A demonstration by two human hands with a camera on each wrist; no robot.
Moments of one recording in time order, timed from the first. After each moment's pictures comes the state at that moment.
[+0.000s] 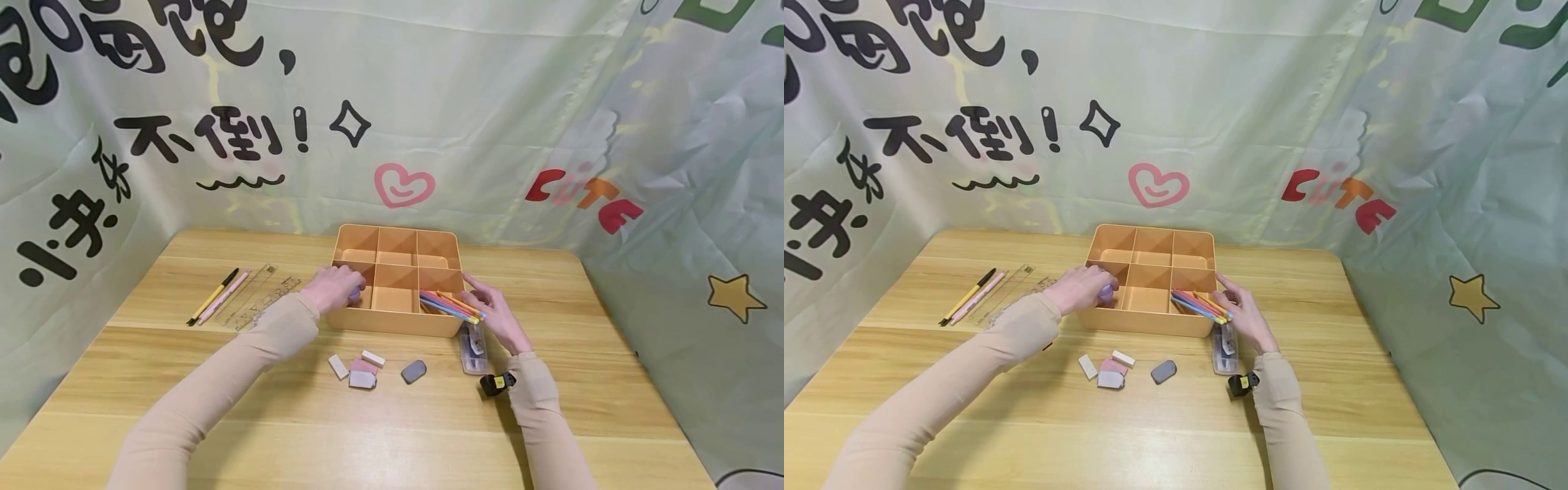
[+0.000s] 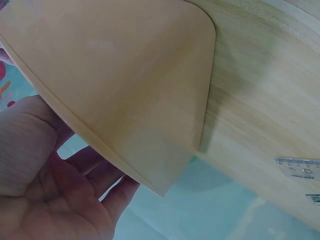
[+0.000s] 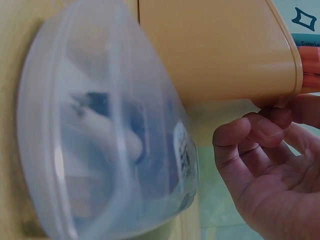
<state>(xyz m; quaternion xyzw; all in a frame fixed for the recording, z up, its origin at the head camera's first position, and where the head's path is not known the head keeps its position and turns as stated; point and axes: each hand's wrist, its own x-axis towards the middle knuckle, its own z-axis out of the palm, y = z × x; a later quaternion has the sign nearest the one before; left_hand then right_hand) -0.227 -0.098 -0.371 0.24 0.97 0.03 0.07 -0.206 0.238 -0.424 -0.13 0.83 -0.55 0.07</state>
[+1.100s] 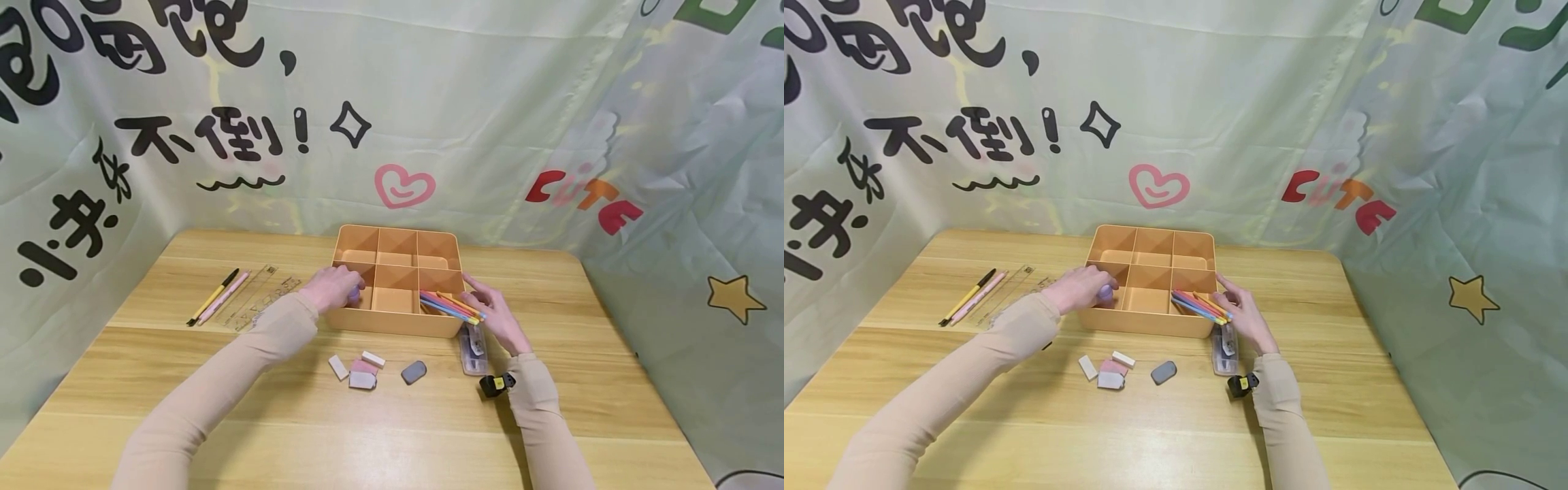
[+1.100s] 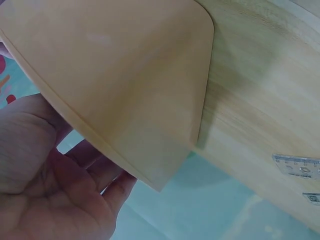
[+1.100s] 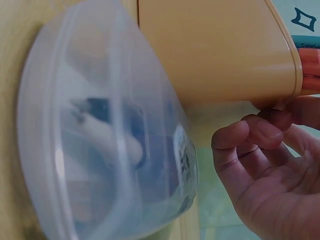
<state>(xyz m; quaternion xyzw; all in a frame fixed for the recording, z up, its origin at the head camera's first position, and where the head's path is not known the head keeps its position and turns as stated) -0.230 -0.101 -0.368 0.24 0.96 0.07 0.09 -0.205 0.238 -0.424 -0.12 0.82 -0.55 0.07</state>
